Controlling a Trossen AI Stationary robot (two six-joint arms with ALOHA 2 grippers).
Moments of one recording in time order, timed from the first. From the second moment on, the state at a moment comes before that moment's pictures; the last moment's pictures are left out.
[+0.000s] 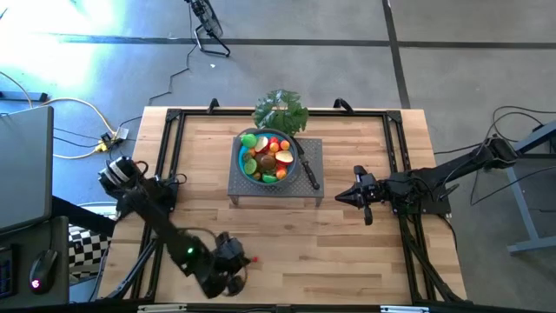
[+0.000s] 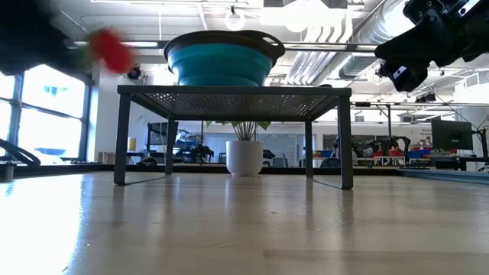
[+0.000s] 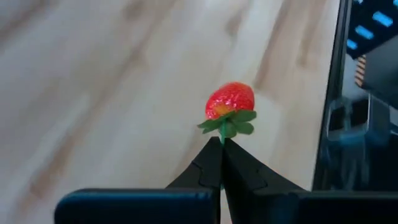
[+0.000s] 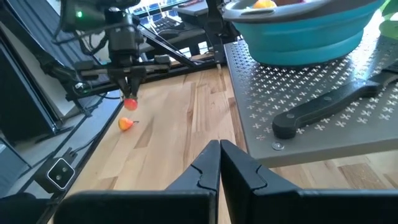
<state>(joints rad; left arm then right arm) -0.83 1.71 1.08 -0.30 -0.60 -1.17 0.31 0.68 0.22 0.28 0.21 0.32</state>
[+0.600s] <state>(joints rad) -0.48 1.66 1.51 -0.81 -0.54 -0.68 0.31 0.68 0.22 0.28 0.21 0.28</state>
